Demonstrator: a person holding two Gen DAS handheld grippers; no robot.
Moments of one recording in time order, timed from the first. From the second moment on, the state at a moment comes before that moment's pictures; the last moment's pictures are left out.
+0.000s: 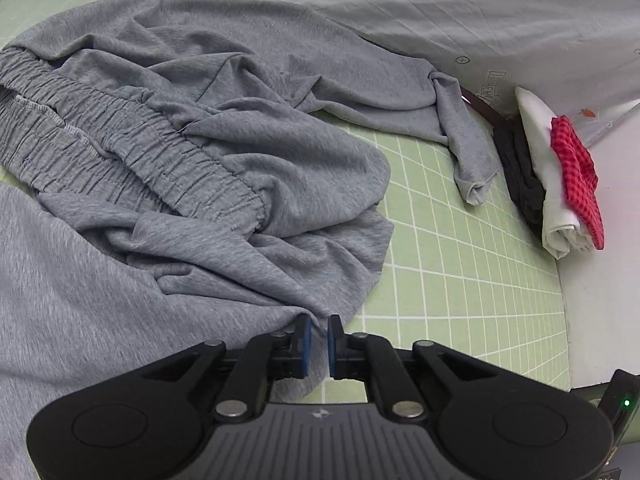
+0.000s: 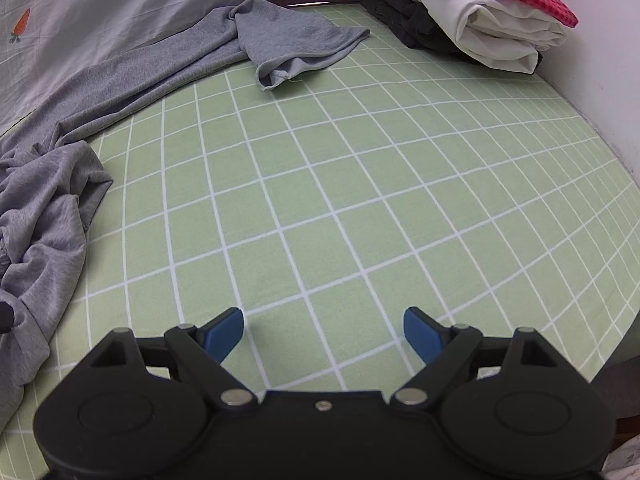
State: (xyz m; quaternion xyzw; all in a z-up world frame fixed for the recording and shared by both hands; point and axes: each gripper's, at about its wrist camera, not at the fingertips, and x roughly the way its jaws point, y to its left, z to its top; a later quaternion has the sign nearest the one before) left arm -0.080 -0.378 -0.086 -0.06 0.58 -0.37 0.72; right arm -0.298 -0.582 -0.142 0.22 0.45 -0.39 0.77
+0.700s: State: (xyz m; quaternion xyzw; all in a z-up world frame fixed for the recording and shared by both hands) left arm 0.012 -0.267 -0.067 -0.10 0.56 -0.22 0.80; right arm -0.162 -0.506 -0.148 0.20 0.45 -0.26 0.83
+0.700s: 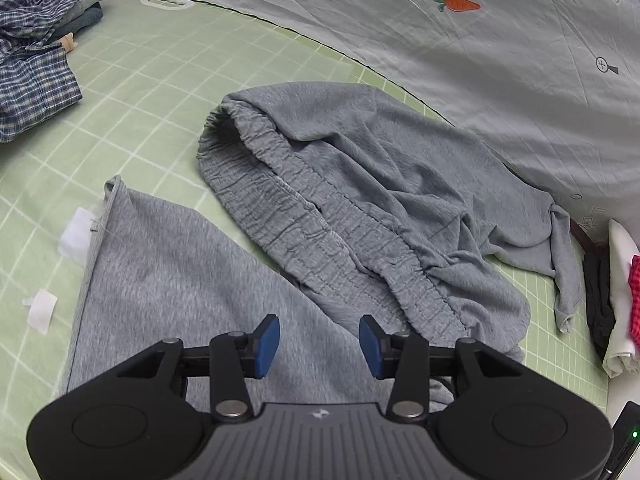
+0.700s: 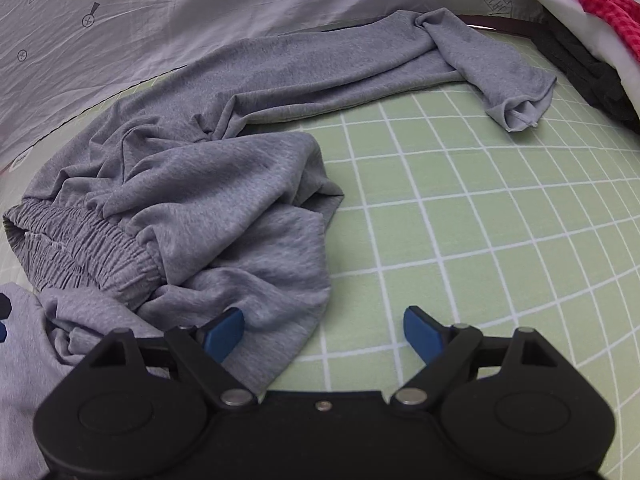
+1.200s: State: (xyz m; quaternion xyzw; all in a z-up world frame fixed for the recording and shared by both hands) left arm 0.086 -0.305 -0.094 0.03 0.55 -0.22 0.81; right arm -0.134 -0.482 -0.142 0.17 0.45 -0.26 0.84
